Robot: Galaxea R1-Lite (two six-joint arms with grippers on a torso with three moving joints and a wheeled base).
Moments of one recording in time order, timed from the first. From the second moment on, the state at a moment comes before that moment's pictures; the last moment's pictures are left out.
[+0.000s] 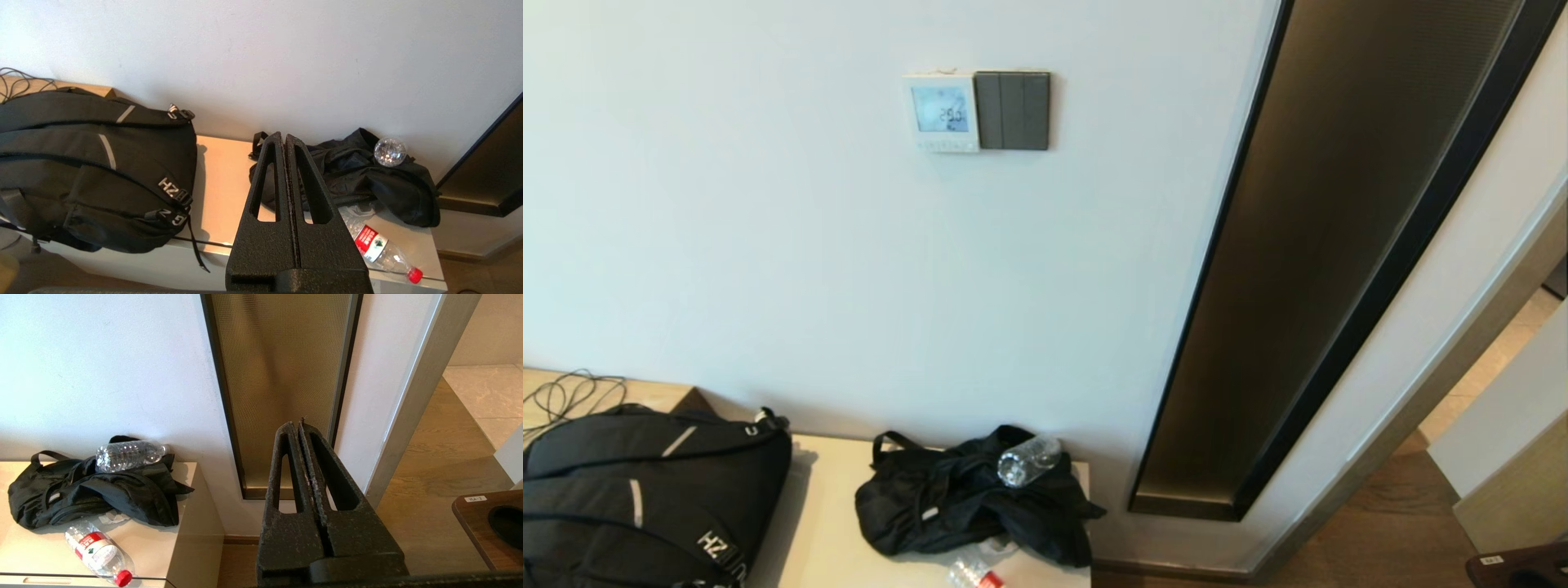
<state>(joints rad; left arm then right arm) 0.01 0.00 -0.04 0.07 0.01 -0.02 -0.02 0.00 0.00 -0.02 0.02 -0.02</state>
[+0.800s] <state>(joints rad) 0.01 0.00 -0.04 0.07 0.01 -0.02 -0.02 0.00 0.00 -0.02 0.02 -0.02</state>
